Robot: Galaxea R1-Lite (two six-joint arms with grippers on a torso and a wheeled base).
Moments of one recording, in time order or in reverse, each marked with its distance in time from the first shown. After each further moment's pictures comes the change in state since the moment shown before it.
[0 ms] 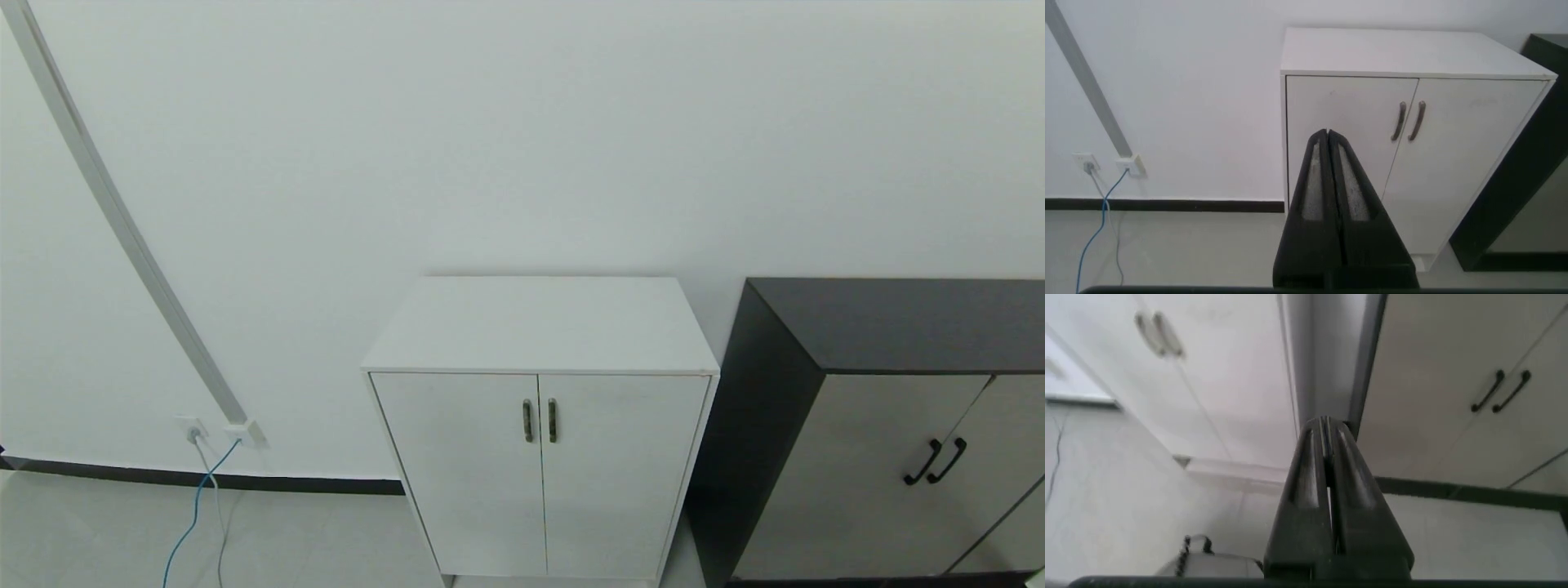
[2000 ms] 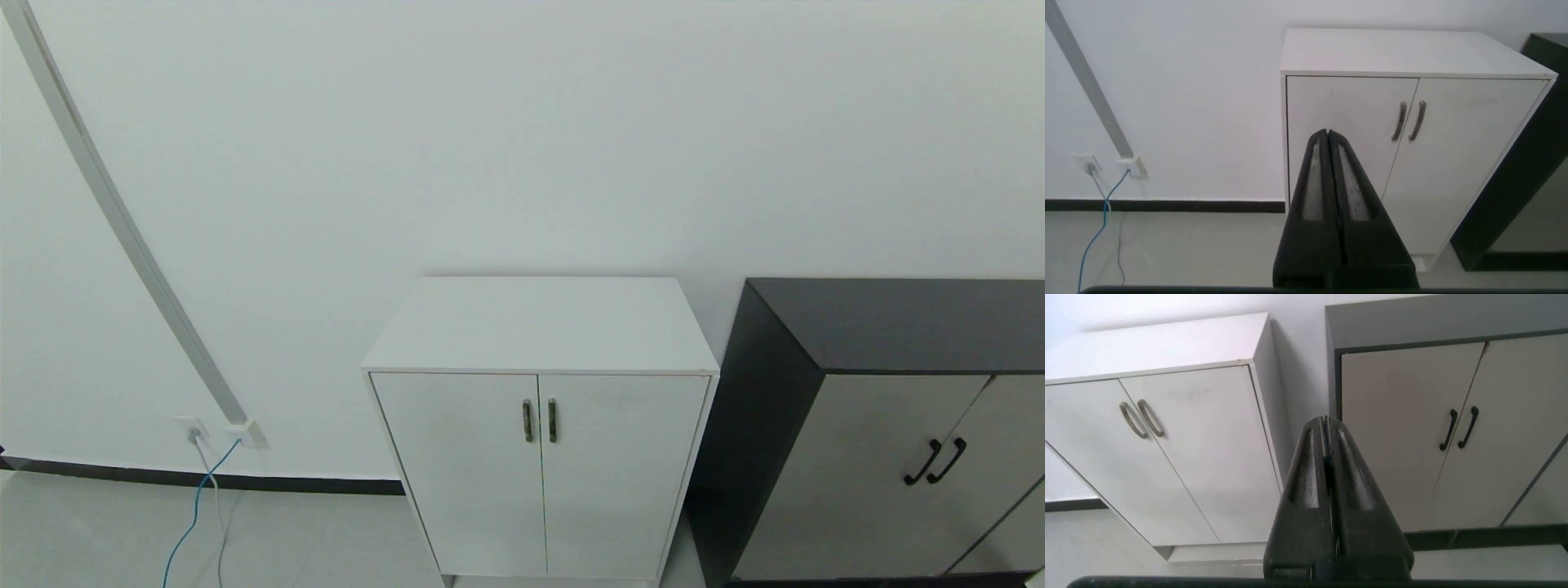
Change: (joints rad) left arm 0.000 0.000 0.000 0.000 0.000 0.005; right arm -0.194 -0.290 0.099 -0.108 0.048 0.078
